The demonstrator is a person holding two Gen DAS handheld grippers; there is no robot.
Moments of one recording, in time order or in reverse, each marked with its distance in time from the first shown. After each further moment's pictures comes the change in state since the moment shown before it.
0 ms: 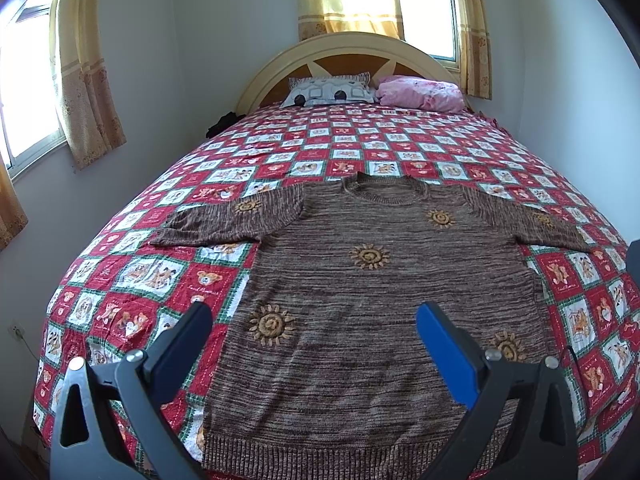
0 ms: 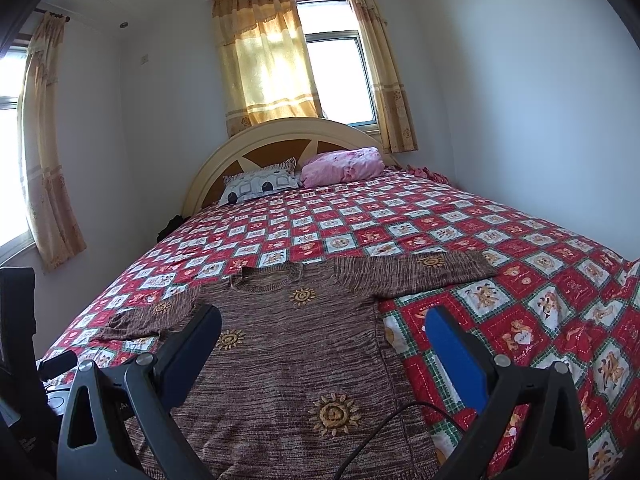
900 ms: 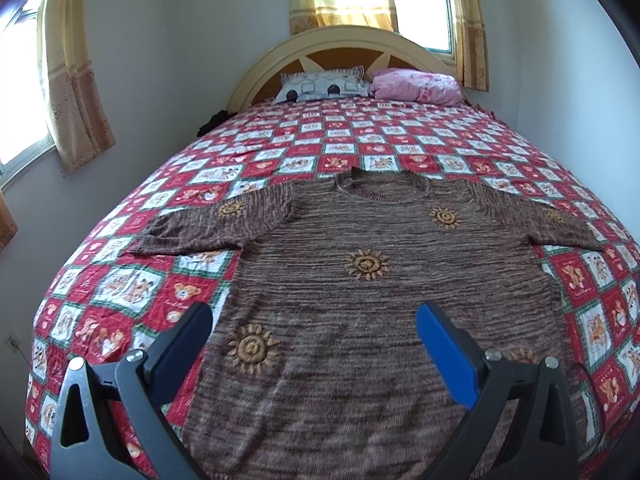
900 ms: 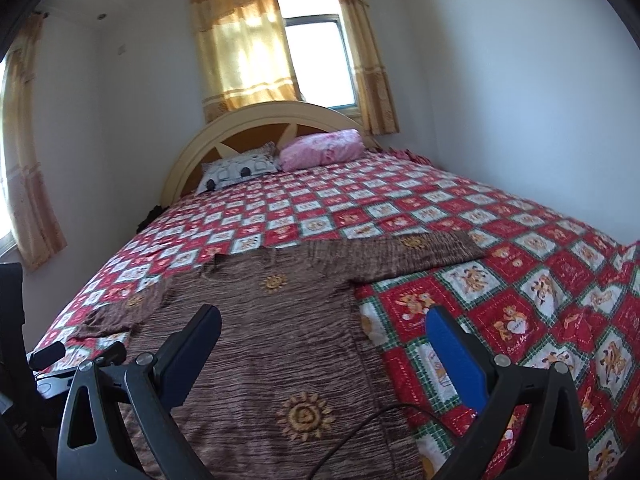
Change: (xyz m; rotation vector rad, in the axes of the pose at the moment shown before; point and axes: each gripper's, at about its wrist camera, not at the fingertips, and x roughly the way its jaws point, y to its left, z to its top) left arm 0.050 -0.017 0.011 0.027 0.015 -0.005; right arm 0.040 -0.028 -0.009 0.038 0.067 -0.074
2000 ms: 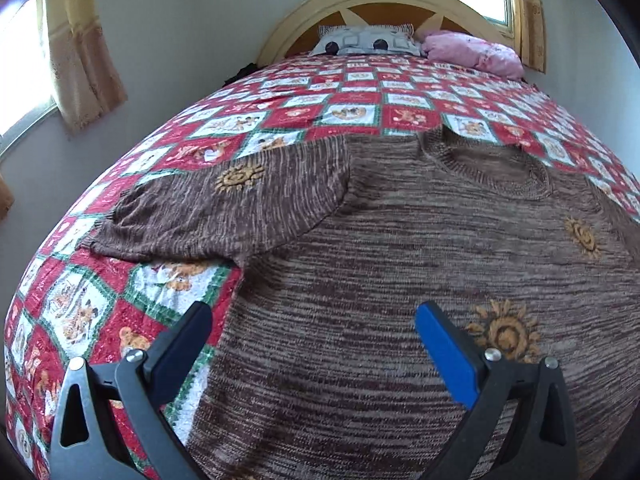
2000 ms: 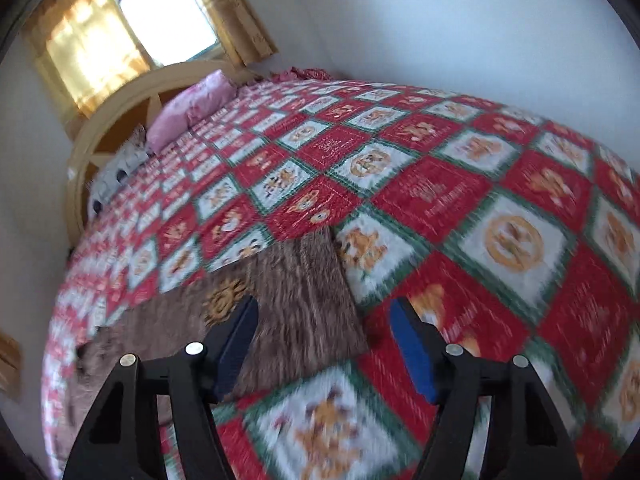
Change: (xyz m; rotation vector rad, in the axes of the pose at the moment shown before) left arm 0.165 0.035 0.023 -0.078 0.130 0.113; right arm 0.223 -0.278 0.076 0.326 0.306 -0.208
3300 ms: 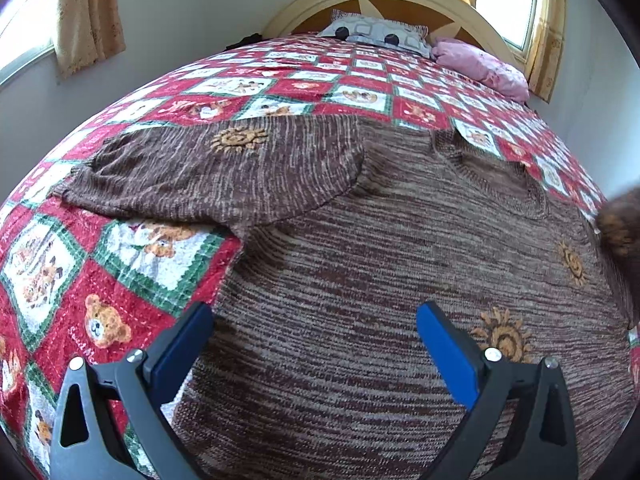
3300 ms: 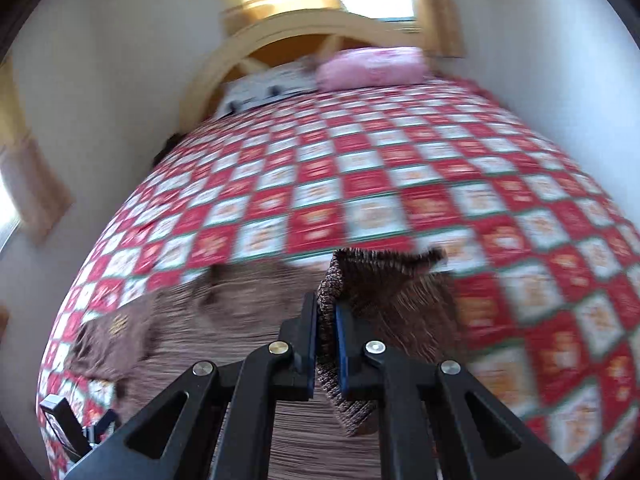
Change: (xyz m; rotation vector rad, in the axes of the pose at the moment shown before) left arm 0.020 0.026 -0.004 -0.160 0.076 -0.136; right arm -0.107 0.278 -0.143 -0.501 0.064 0.329
